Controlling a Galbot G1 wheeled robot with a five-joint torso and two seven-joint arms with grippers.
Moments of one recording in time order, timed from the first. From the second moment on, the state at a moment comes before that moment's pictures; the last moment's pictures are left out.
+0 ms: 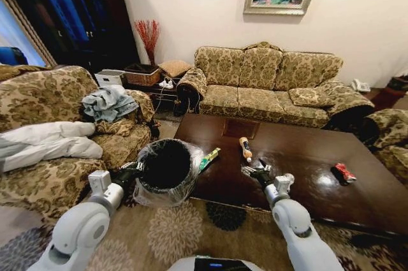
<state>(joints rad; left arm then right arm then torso) 1.62 -1.09 -0.79 -2.43 -0.69 0.62 -0.18 -1.40 1.24 0.52 1.99 0.33 -0.33 -0.02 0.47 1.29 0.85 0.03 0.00</state>
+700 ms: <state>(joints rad) 1.64 -1.10 -0.79 -2.43 -0.66 0.59 -0.18 -1.49 1.26 0.51 2.03 0.28 -0.33 -0.06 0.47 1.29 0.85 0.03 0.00</state>
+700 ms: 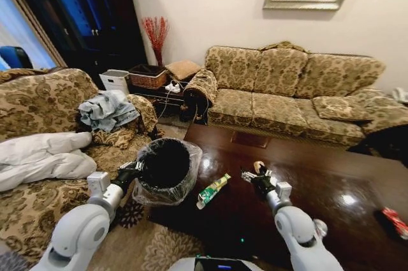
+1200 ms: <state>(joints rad) 1.62 -1.09 -0.79 -2.40 -0.65 0.59 -0.17 -1.41 1.29 0.27 1.99 0.45 -0.42 0.24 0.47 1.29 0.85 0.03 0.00</state>
